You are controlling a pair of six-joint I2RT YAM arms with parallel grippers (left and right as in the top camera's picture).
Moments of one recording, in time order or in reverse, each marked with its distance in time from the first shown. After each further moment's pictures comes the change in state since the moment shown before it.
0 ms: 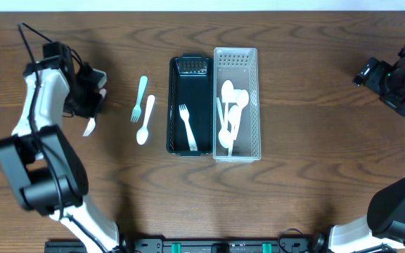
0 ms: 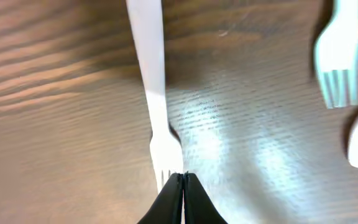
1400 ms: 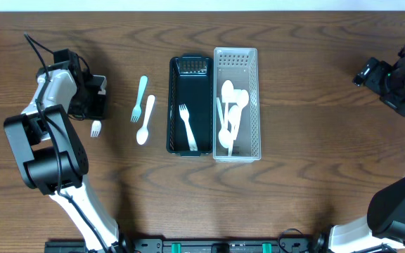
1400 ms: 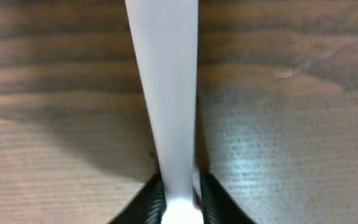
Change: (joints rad) left arm 0.001 0.188 0.000 0.090 0.013 -0.198; right arm 0.000 0.000 0.000 0.000 0.000 0.000
